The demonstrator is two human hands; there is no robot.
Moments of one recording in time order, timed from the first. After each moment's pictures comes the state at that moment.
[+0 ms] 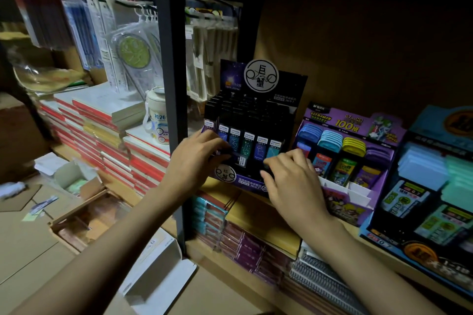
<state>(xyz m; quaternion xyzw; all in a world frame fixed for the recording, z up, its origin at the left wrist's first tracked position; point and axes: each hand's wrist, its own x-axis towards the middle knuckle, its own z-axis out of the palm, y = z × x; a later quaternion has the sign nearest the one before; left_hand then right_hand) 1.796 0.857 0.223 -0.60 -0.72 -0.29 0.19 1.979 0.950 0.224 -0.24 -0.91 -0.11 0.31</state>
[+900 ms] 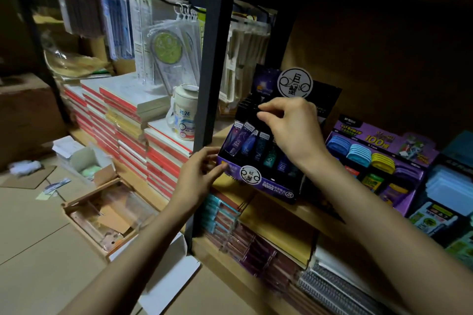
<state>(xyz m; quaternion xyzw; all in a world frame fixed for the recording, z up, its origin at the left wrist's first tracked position) 1.786 0.827 0.175 -0.37 -0.70 -0.60 -0.10 1.900 0.943 0.309 -0.20 -0.88 0.15 0.39</state>
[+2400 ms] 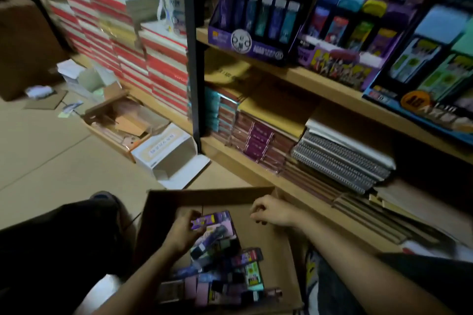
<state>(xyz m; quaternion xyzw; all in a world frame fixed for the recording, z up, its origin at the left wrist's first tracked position) 1.955 0.657 -0.077 -0.26 -0.84 -0.35 -0.34 2.088 0.858 -0.007 -0.28 -0.85 0.38 -0.24</state>
